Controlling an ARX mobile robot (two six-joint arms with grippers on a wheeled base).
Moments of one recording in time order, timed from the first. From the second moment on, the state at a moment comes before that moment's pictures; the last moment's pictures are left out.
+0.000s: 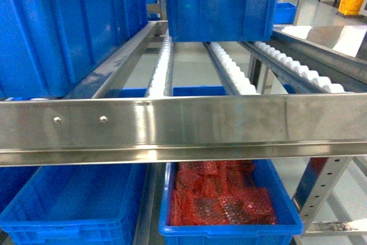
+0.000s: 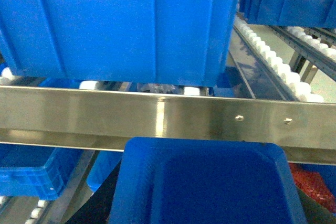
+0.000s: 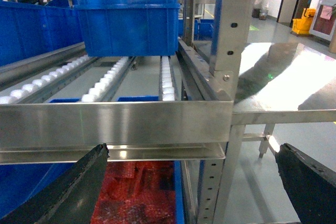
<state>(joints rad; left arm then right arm) -0.38 0.44 0.19 0.04 -0.48 -0.10 0.00 0.01 0.01 0.00 0.00 0.00</state>
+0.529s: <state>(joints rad) -0.37 0.44 0.19 0.04 -0.49 -0.10 0.00 0.01 0.01 -0.01 0.00 0.00</state>
